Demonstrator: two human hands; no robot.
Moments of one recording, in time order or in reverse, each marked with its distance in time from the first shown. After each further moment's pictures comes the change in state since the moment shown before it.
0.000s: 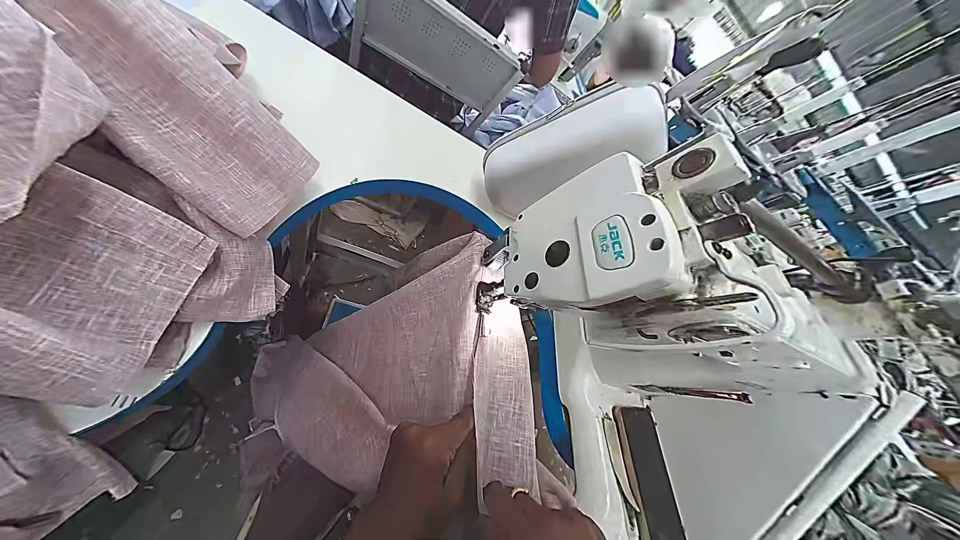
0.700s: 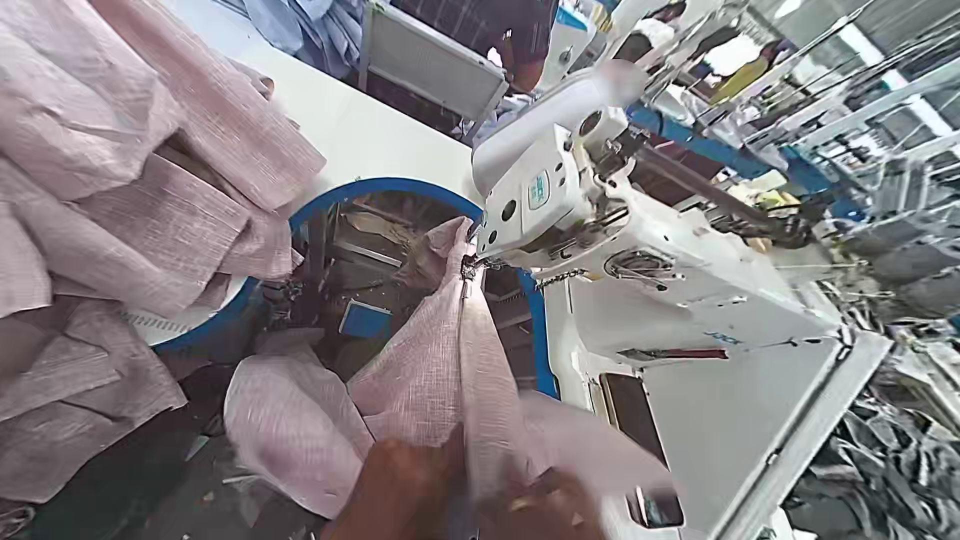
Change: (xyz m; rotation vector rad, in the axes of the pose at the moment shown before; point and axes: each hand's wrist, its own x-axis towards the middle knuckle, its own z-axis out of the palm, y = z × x) left_hand -0.054 0.049 -0.031 0.296 -0.137 0.181; right_hand -0.059 0.003 0.012 -0.049 0.386 -0.129
